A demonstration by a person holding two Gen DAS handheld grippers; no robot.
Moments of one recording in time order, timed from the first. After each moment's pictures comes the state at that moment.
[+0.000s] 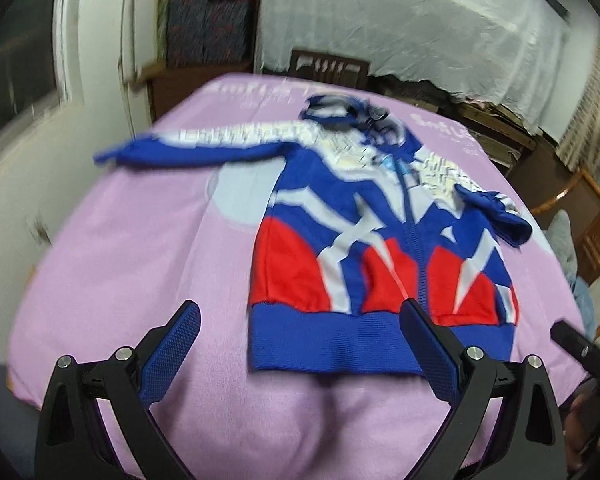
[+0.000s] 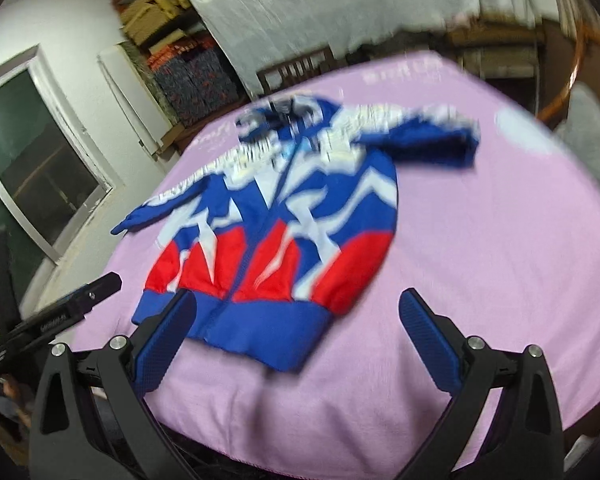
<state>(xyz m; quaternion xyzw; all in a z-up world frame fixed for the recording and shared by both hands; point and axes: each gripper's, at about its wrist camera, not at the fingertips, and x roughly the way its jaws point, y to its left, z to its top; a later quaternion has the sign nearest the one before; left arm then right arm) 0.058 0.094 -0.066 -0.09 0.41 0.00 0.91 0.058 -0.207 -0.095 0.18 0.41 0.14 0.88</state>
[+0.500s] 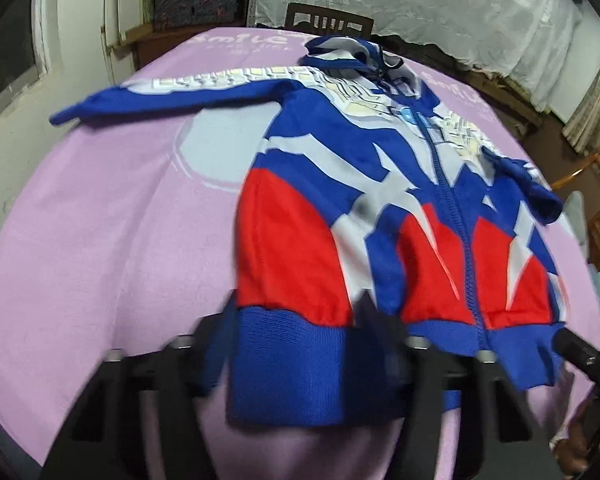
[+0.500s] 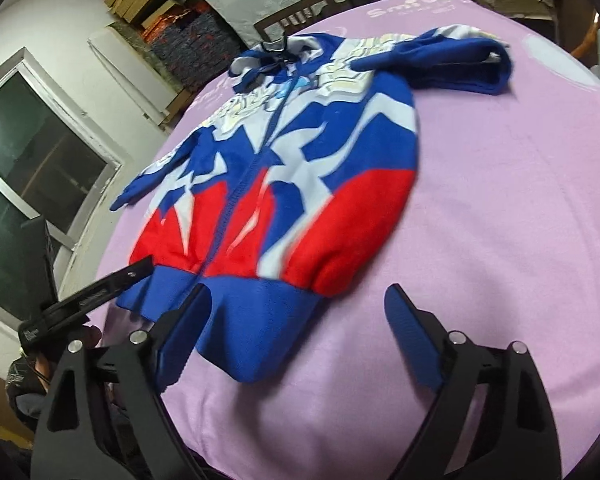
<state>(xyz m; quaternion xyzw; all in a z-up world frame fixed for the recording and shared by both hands) 0.102 0.091 -0.119 -0.07 0.46 -0.01 0.89 0.095 -0.196 -0.132 0.20 0.47 0.20 0.84</state>
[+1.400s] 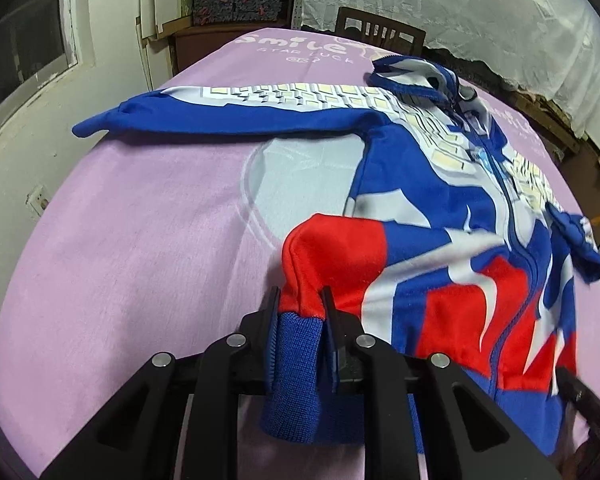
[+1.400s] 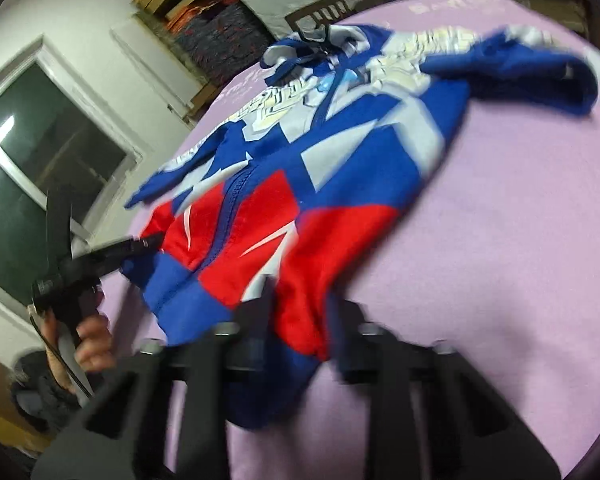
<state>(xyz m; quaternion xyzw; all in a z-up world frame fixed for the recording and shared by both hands) 0.150 0.147 -0.115 -0.08 0.46 0.05 0.88 0.135 -0.171 -0.150 0.22 0.45 0.23 0.83</state>
